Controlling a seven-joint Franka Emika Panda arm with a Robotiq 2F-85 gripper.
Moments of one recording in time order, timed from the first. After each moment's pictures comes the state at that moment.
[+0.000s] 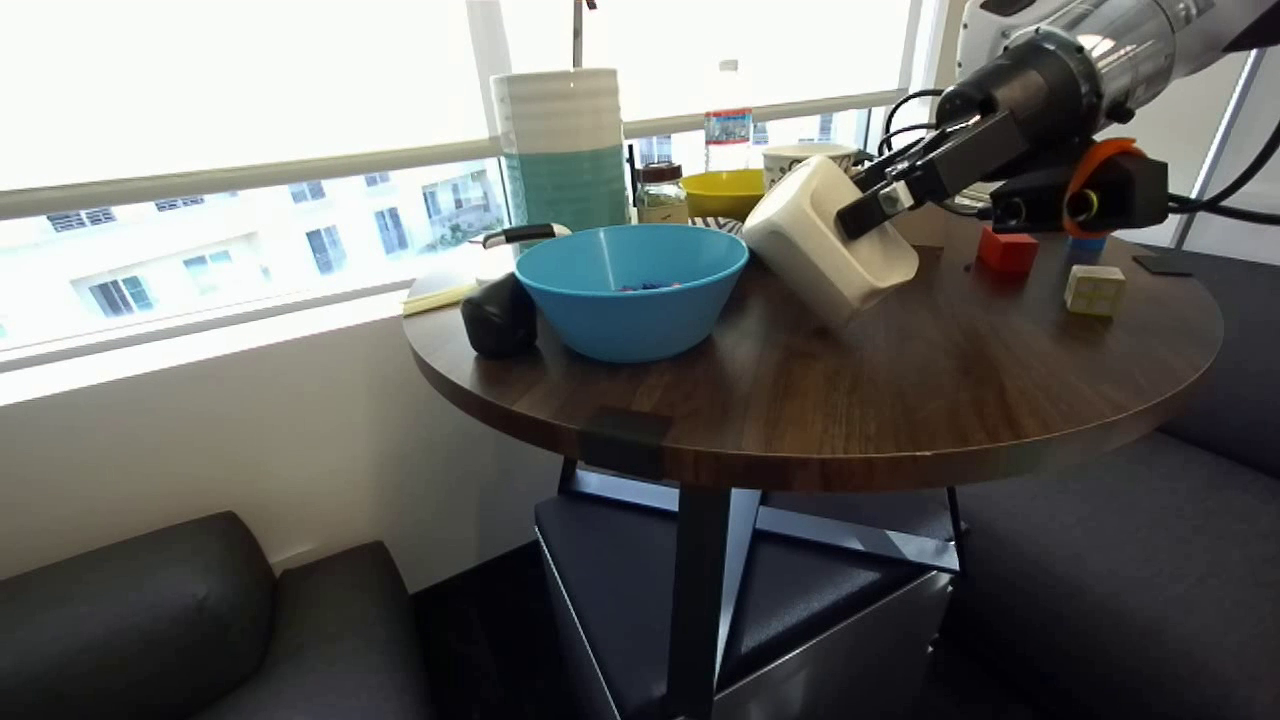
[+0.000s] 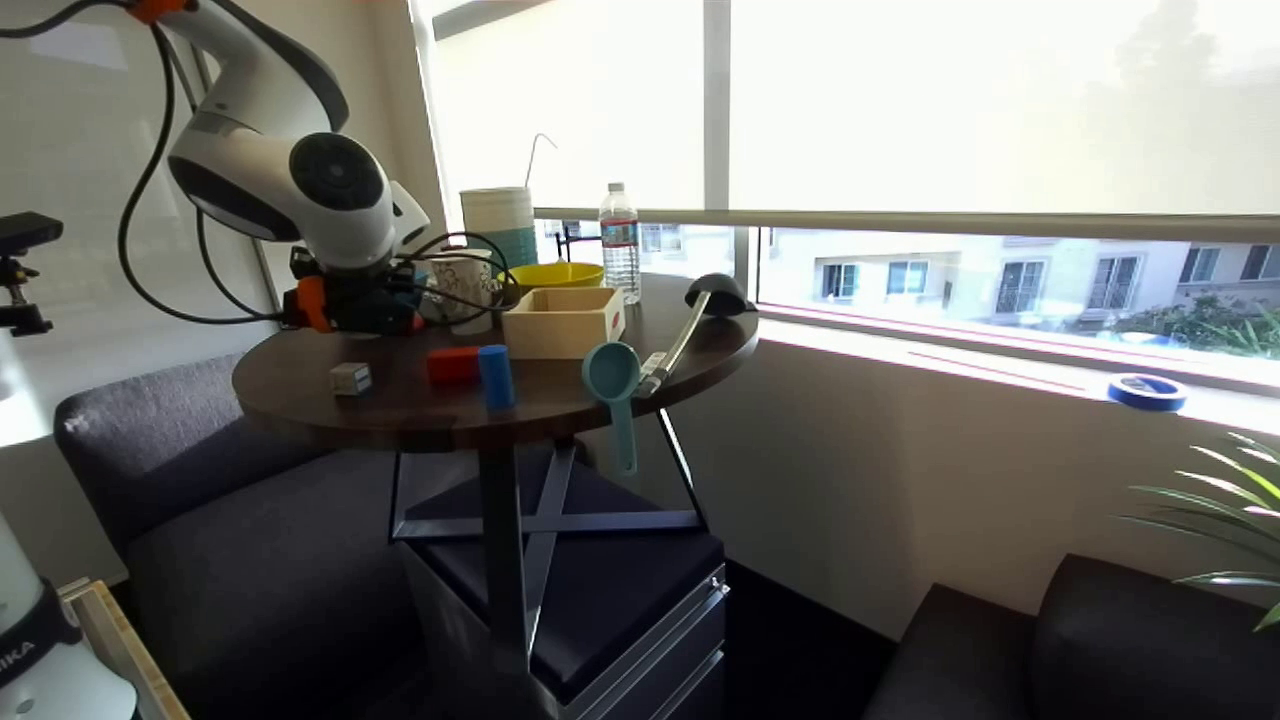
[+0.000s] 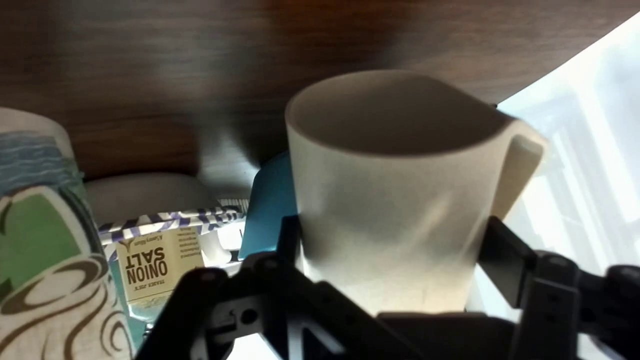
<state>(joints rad) 0.04 -0.41 -0.04 -2.72 1.43 2.22 -1.85</state>
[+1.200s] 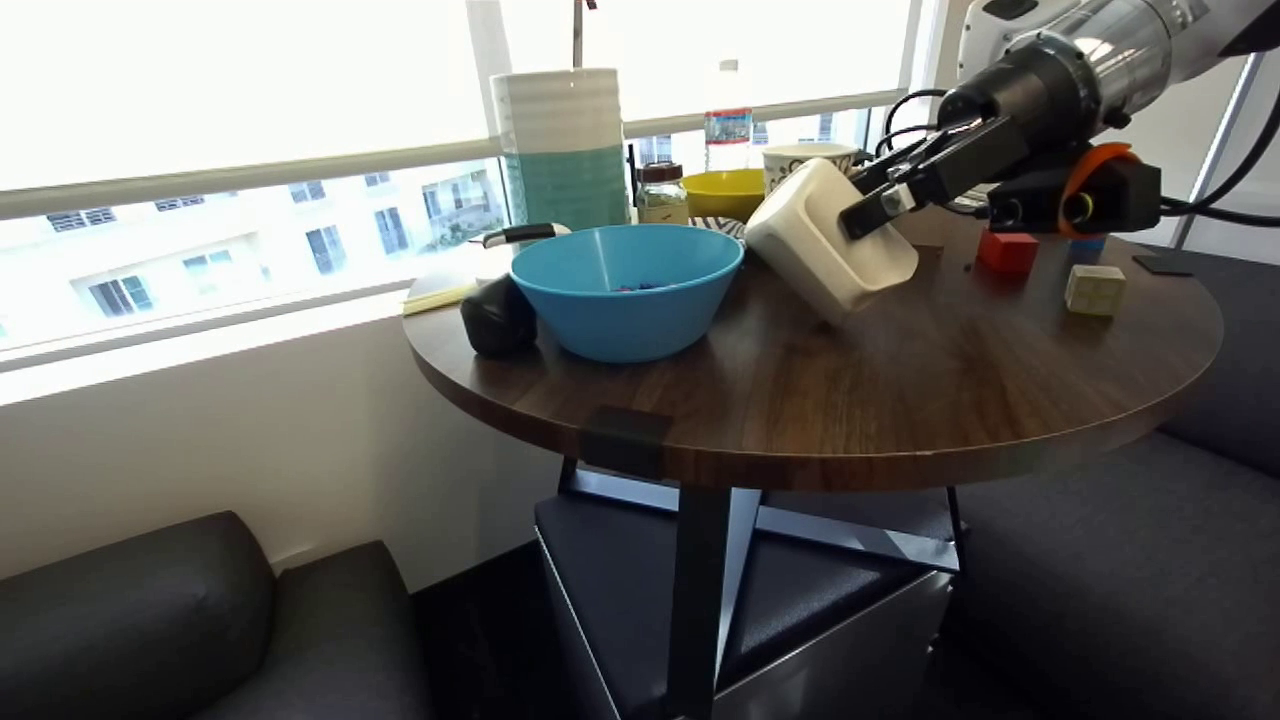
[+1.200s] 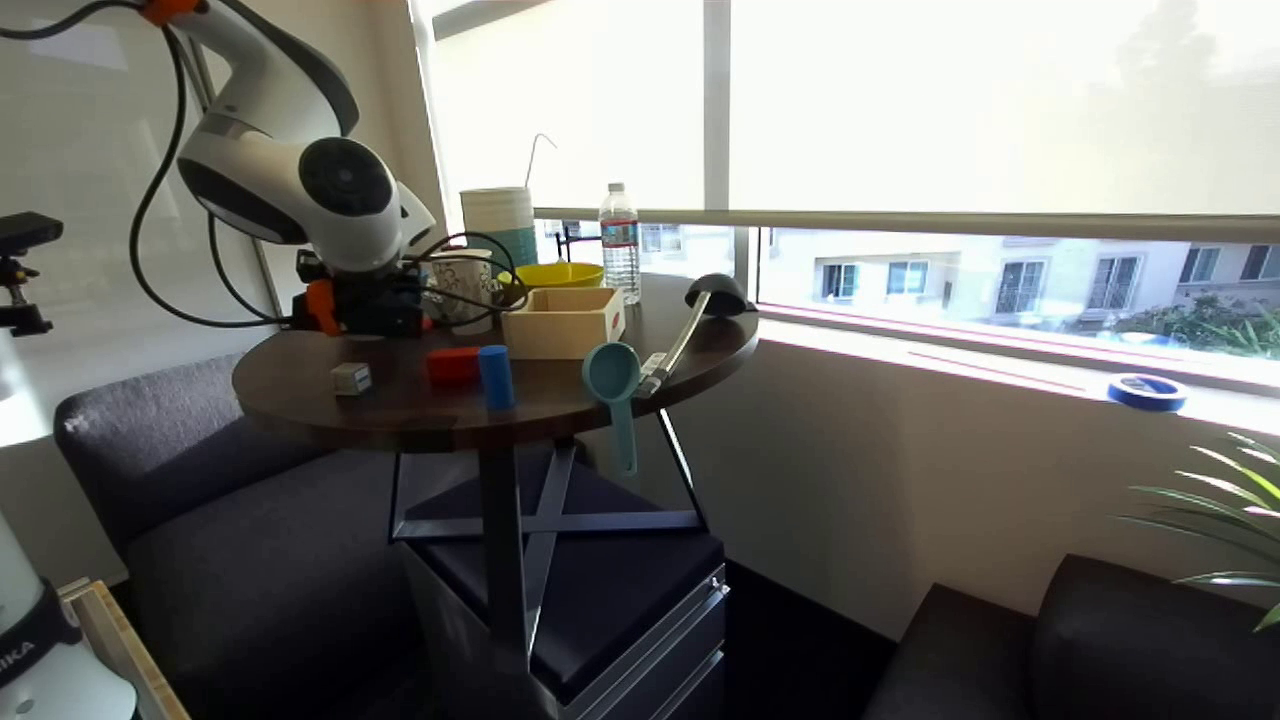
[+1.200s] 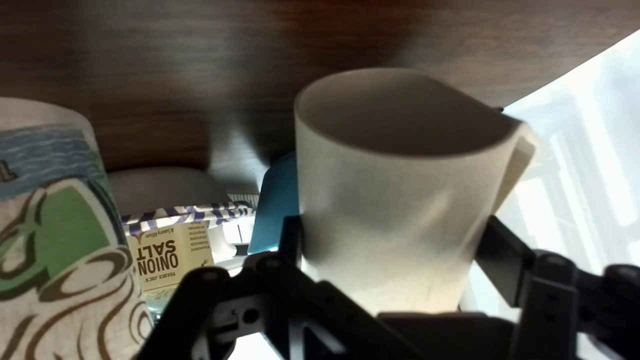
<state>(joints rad) 0.00 -0.40 -0.03 -2.71 1.43 2.19 -1.90</state>
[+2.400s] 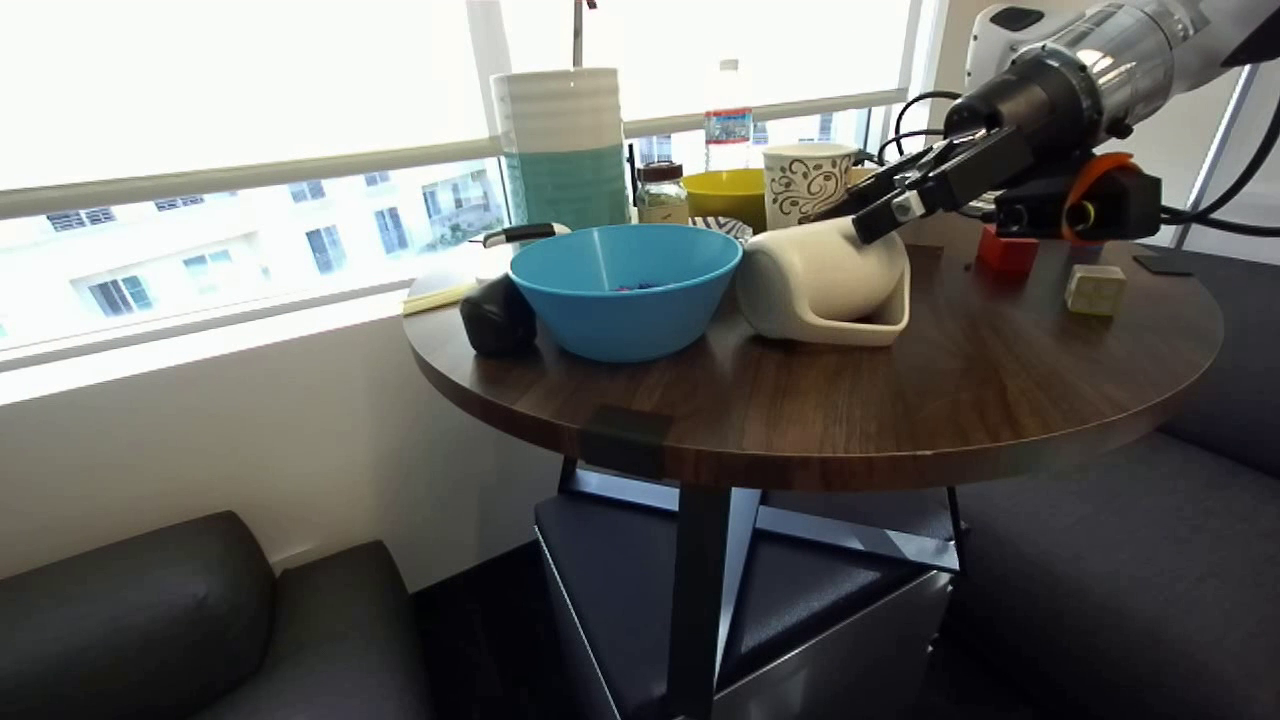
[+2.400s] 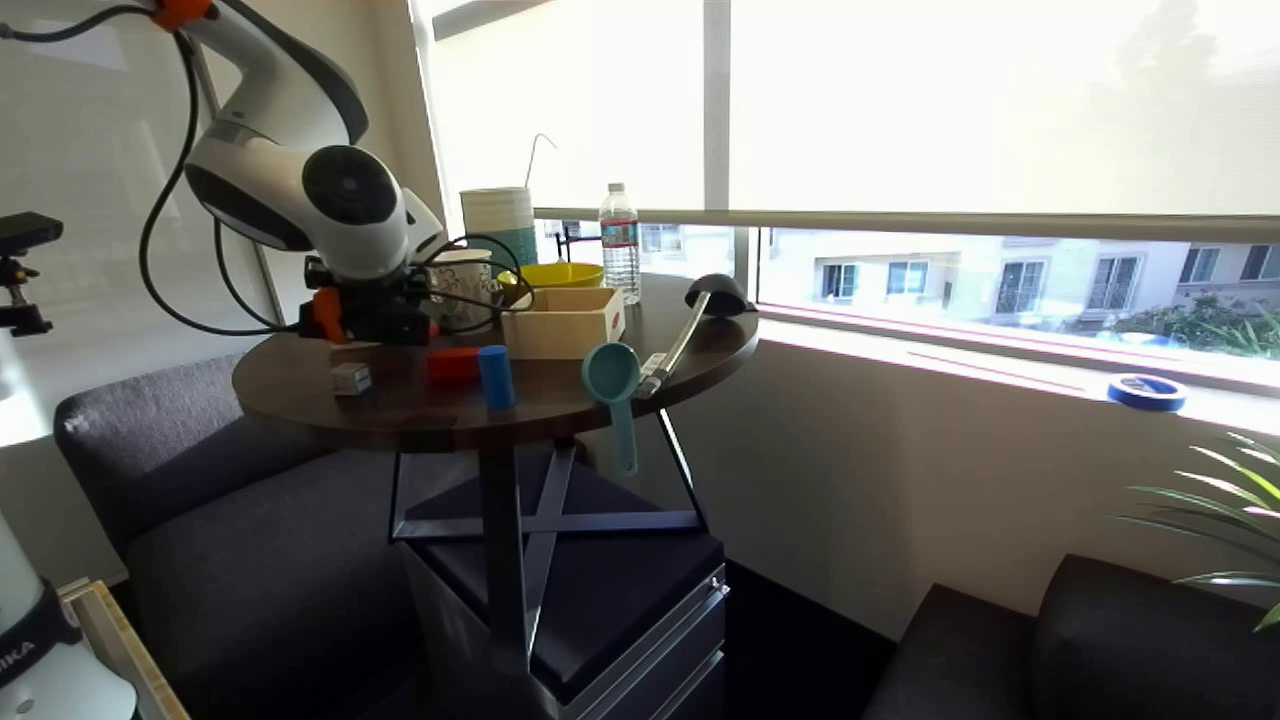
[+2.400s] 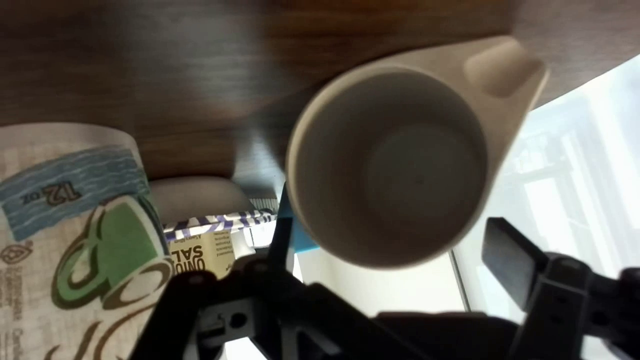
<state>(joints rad) -0.03 -0.38 -0.04 -2.71 1.44 2.19 -1.93</state>
